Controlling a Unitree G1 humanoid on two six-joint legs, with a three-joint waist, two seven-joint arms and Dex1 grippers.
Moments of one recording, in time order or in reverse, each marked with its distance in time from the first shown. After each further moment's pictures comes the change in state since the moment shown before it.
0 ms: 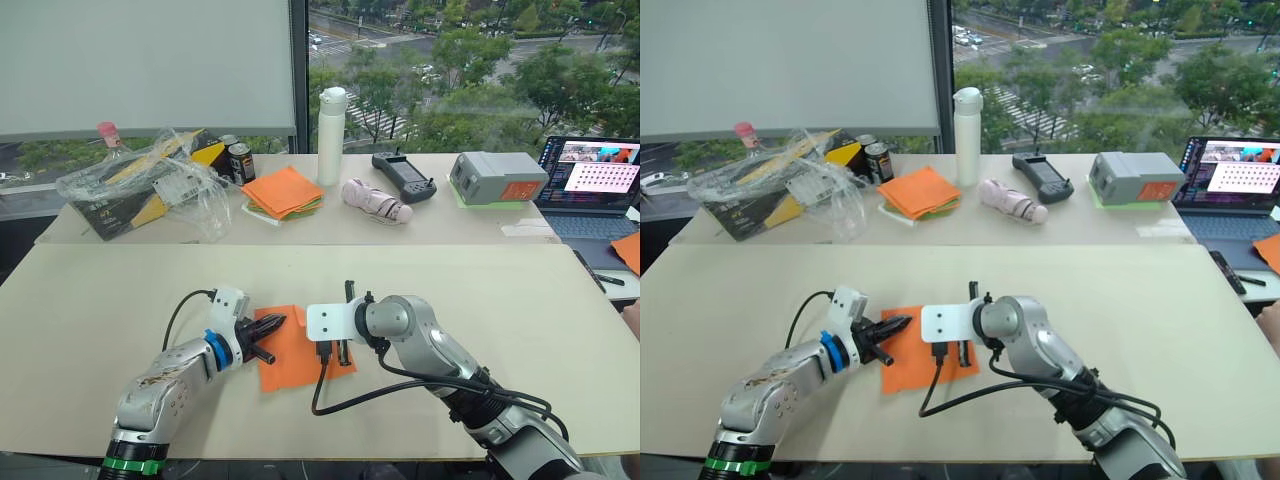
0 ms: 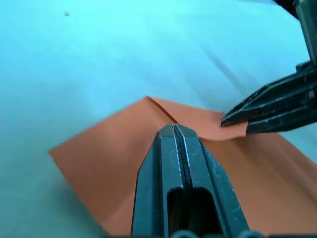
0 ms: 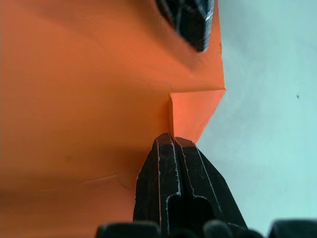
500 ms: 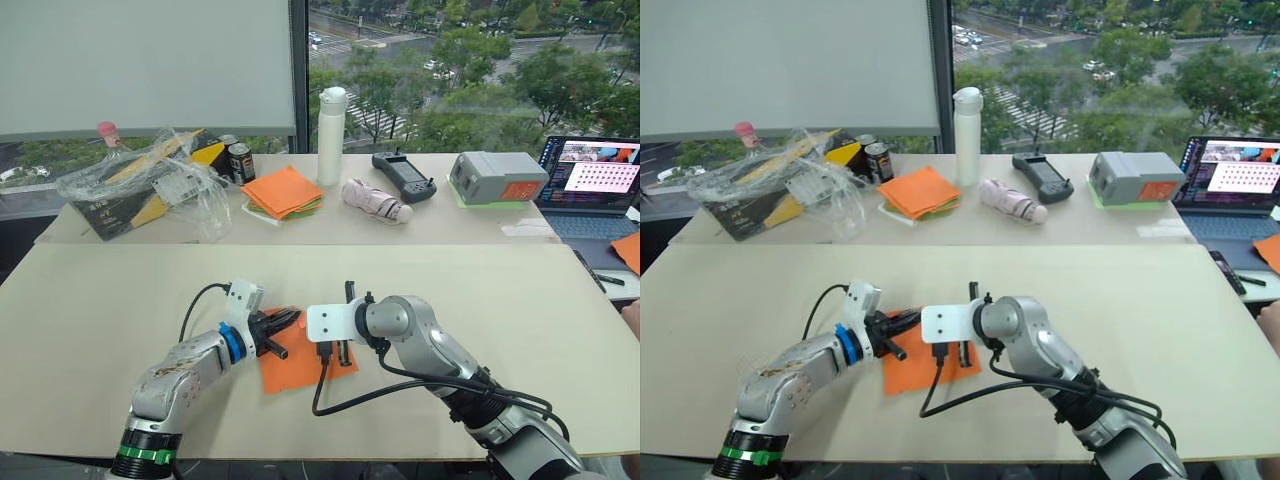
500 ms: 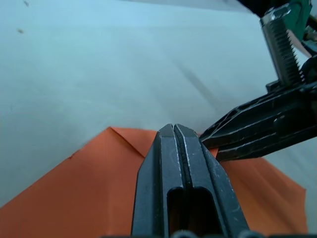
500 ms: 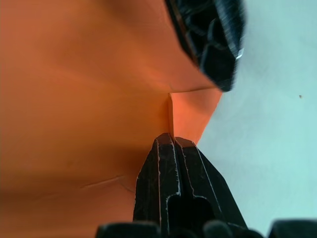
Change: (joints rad) left arm -0.052 -0.033 -0.065 0.035 0.004 0.002 0.005; right arm 0.000 -0.003 0.003 0.003 -0.001 -0.004 0.000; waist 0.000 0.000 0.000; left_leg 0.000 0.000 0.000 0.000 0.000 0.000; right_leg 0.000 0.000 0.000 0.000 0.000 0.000
